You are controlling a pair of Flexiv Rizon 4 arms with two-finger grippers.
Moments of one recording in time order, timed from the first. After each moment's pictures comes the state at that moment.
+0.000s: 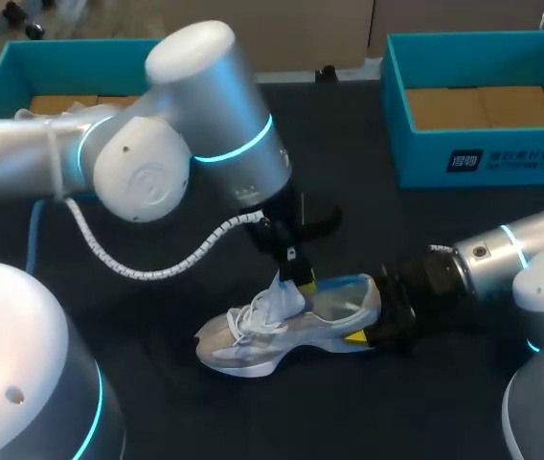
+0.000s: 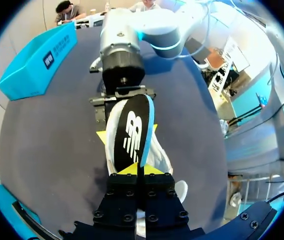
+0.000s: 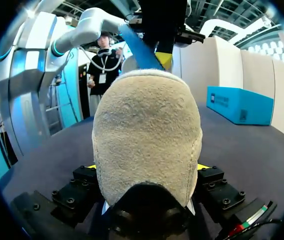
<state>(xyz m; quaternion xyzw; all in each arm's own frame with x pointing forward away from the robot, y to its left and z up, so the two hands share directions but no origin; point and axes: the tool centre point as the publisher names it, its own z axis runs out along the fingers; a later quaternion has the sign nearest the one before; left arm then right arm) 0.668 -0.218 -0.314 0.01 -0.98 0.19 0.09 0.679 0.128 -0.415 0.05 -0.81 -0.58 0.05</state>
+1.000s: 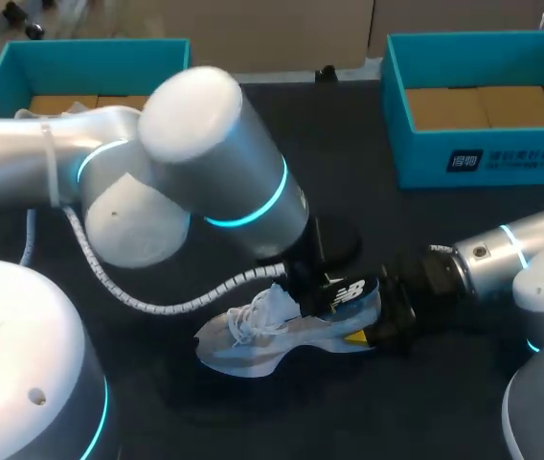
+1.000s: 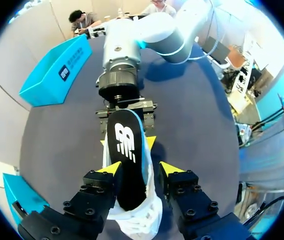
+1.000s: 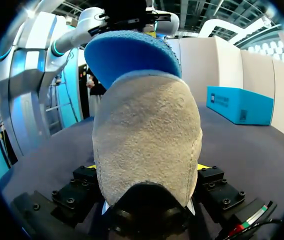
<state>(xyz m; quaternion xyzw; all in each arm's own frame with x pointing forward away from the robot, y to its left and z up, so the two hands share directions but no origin) 0.639 -0.235 -0.299 0.04 -0.98 0.19 -0.04 0.679 0.128 -0.416 0.05 -0.81 -0.58 0.05</state>
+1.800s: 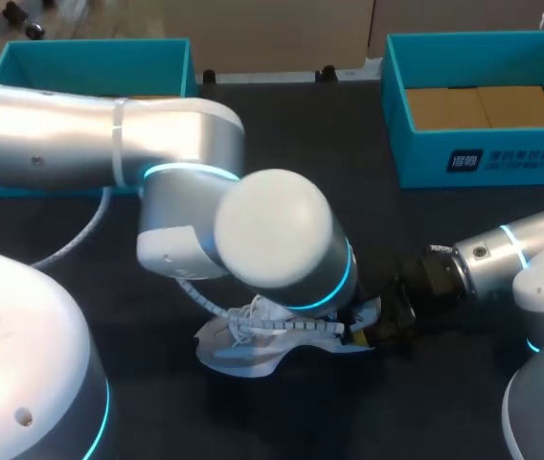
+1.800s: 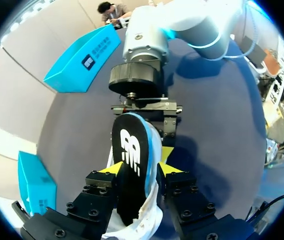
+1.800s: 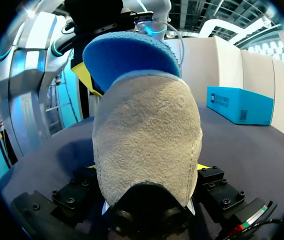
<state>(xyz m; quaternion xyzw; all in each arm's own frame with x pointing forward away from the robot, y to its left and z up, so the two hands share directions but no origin) 0.644 -0.256 -0.323 0.15 -0.96 0.15 -0.17 0.679 0.128 -0.416 0.05 -0.81 -0.58 0.05</state>
